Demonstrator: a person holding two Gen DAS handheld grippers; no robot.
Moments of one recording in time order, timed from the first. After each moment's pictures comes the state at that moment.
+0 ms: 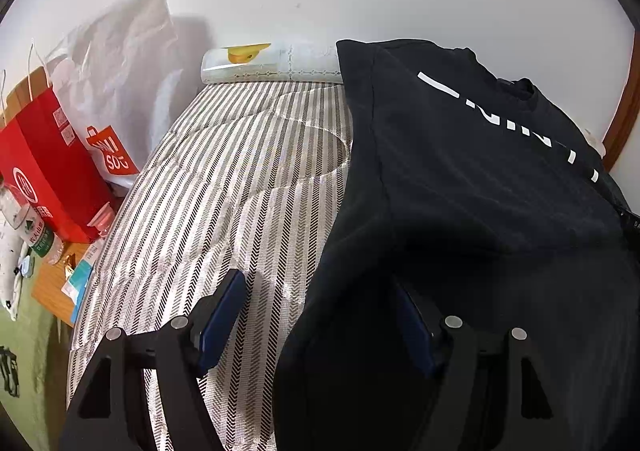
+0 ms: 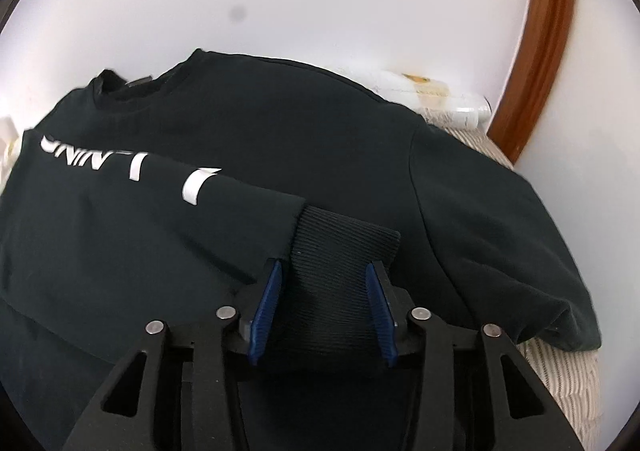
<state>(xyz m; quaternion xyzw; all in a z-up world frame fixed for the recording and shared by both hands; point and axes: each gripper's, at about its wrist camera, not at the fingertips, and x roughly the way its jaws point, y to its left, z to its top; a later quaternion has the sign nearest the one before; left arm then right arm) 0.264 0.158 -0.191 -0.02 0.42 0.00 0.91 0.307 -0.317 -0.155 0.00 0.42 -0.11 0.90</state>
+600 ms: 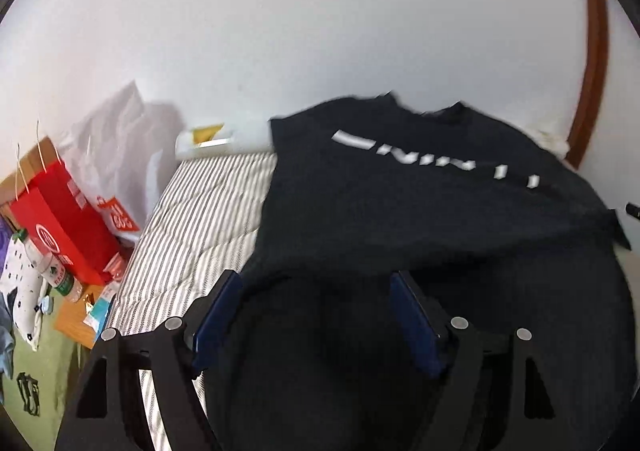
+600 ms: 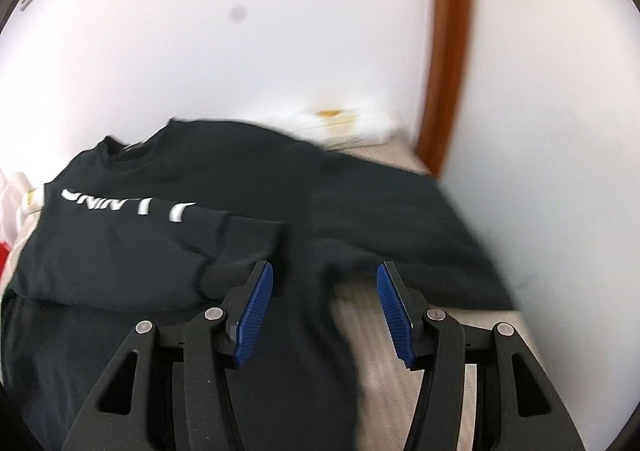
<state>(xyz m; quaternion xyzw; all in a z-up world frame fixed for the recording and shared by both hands) 0.209 0.069 -0.110 0.03 0.36 -0.01 0.93 0.199 -0.376 -0.077 0.04 0.36 -0.15 0.92</state>
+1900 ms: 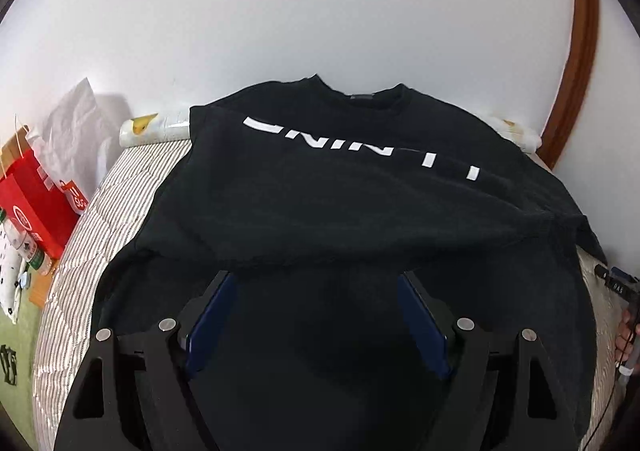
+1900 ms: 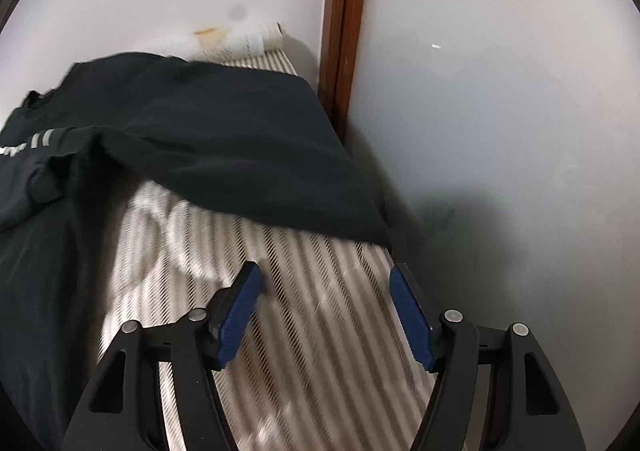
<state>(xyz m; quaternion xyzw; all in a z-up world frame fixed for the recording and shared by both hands) 0.205 -0.042 -0.125 0.00 0.39 -0.02 0.92 0.168 -0.521 -0.164 0.04 0.44 -0.19 0.88</state>
